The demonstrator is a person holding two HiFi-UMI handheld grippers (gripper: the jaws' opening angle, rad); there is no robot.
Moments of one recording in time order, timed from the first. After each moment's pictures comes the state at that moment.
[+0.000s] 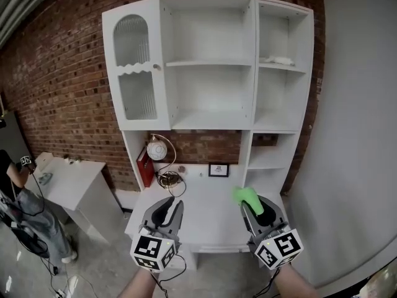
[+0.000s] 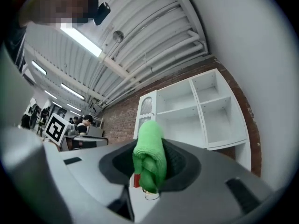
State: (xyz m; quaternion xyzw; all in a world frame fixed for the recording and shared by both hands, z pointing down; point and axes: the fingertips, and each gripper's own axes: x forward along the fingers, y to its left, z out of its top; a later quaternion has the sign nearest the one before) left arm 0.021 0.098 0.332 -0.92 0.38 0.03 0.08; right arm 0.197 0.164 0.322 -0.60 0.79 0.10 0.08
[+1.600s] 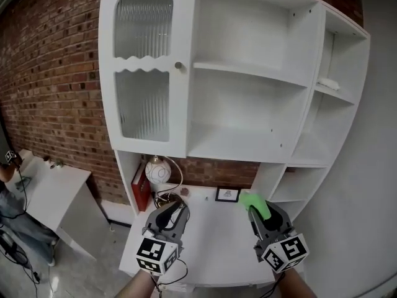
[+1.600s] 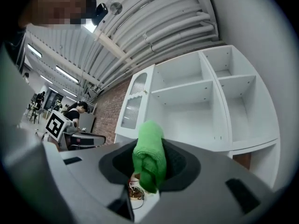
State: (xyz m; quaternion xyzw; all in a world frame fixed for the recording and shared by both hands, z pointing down) left arm 0.004 -0.176 0.361 -0.94 0.35 0.04 0.04; right arm 0.182 -0.102 0.330 -0.62 0.78 0.10 0.01
